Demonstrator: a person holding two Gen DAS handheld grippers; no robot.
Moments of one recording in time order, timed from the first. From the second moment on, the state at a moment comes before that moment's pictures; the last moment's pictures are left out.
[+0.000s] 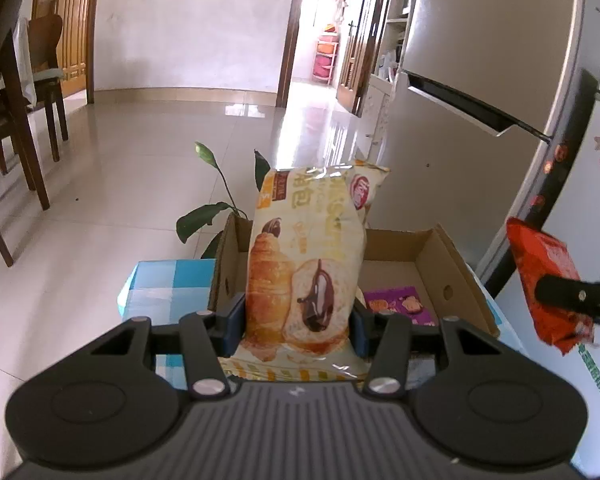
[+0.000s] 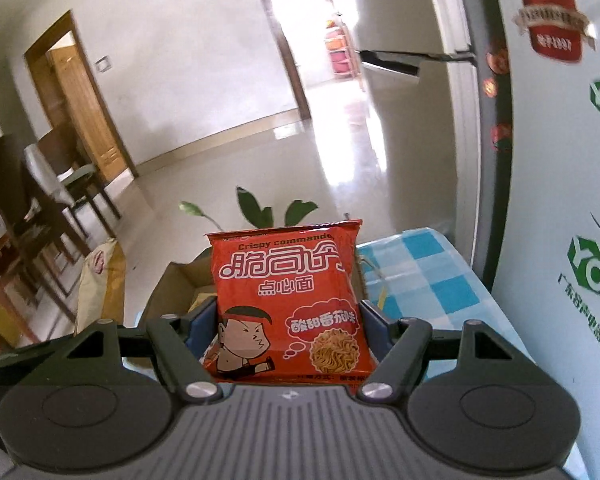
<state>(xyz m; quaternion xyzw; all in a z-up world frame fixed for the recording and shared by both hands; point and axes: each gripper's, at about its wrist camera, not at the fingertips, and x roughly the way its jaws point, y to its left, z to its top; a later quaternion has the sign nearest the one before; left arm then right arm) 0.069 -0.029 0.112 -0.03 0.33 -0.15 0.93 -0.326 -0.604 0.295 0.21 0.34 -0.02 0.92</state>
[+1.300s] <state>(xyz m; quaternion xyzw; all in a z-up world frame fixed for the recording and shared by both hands) 0.125 -0.083 0.092 0.05 0.35 -0.12 0.93 -0.245 -0.604 0.244 0.23 0.38 -0.06 0.89</state>
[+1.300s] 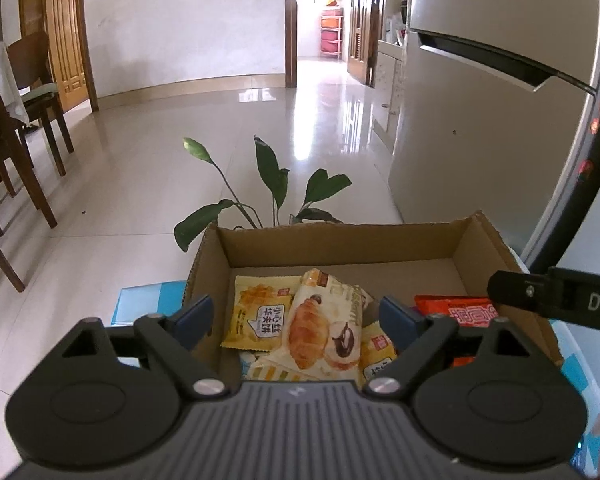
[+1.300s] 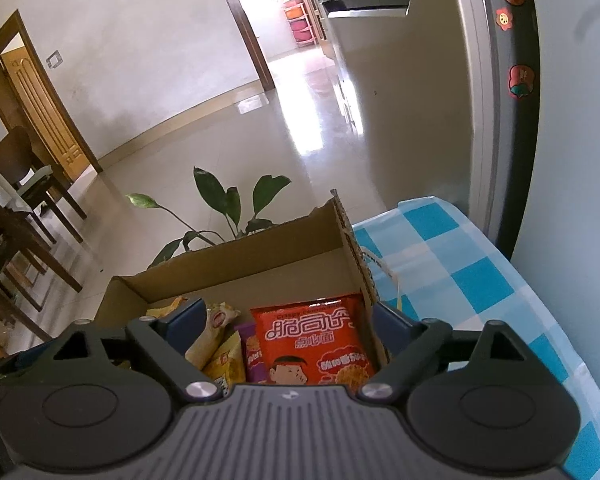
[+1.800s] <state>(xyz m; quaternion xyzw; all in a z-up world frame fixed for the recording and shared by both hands) 0.102 -0.079 0.100 0.05 0.36 -0.13 0.92 -0.269 -0.604 0.253 0.20 0.40 -0.06 0.89</state>
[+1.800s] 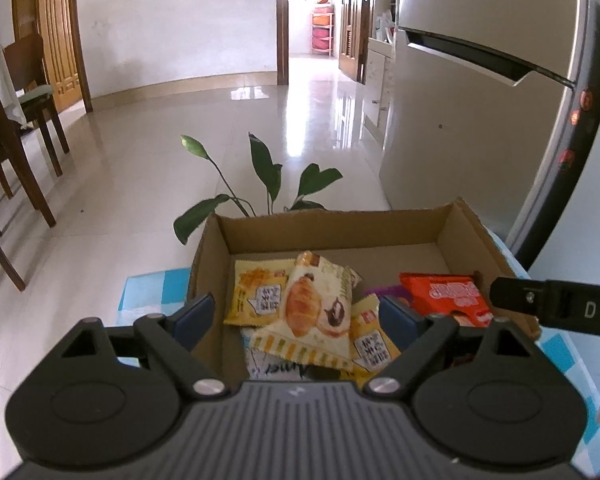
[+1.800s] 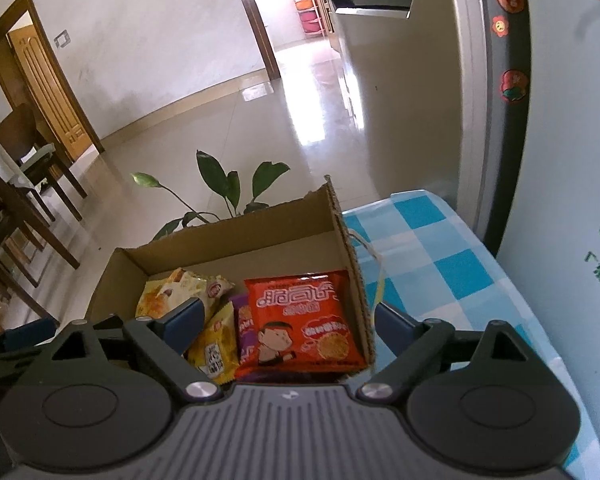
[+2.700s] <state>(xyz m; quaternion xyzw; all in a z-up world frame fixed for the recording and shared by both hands) 0.026 -0.046 0.073 -0.02 0.41 -0.15 0.90 -0.350 -0.677 0.219 0.23 0.49 -0.08 0.84</state>
